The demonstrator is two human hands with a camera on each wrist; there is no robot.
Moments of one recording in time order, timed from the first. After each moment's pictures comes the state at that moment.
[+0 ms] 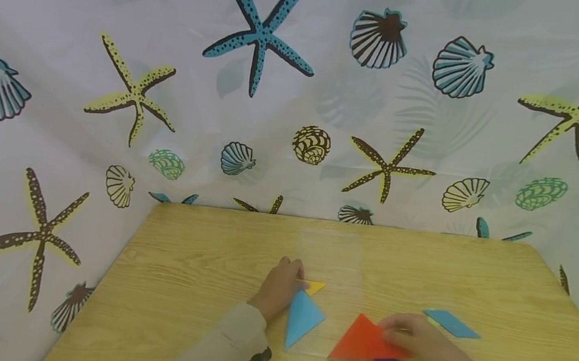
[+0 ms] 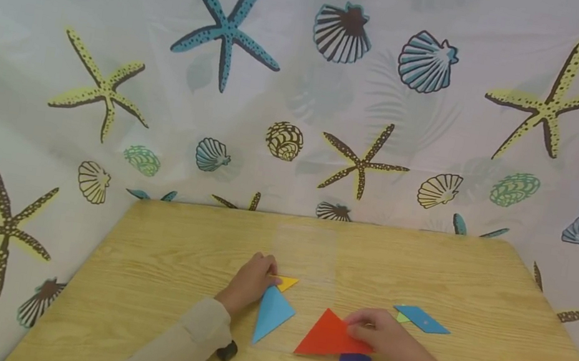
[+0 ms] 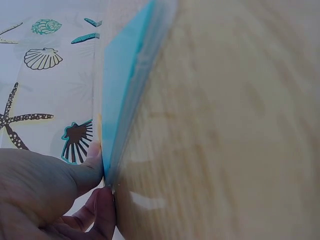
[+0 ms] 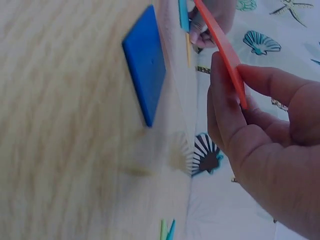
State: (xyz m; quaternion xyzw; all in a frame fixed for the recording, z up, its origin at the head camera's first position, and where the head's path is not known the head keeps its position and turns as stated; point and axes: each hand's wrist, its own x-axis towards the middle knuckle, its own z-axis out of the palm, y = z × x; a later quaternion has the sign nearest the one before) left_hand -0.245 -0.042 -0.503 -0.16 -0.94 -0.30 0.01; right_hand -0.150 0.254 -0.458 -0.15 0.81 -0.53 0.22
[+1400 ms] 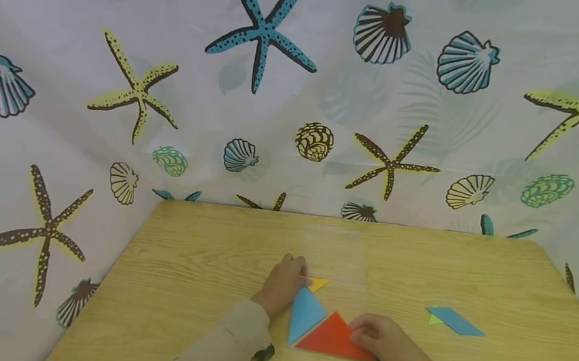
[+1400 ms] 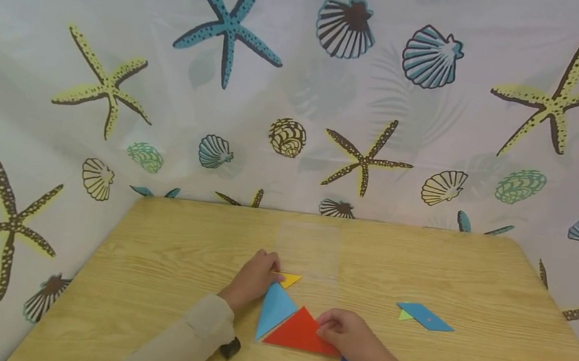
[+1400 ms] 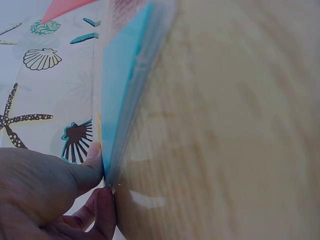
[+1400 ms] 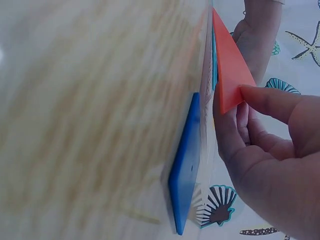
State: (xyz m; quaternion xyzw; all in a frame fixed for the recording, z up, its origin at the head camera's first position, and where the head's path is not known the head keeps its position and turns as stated) left_hand -0.246 -0.041 -0.503 -0.16 -0.94 -0.29 0.02; right_hand -0.151 0.198 -0.481 -0.17 0.83 -0.50 0.19
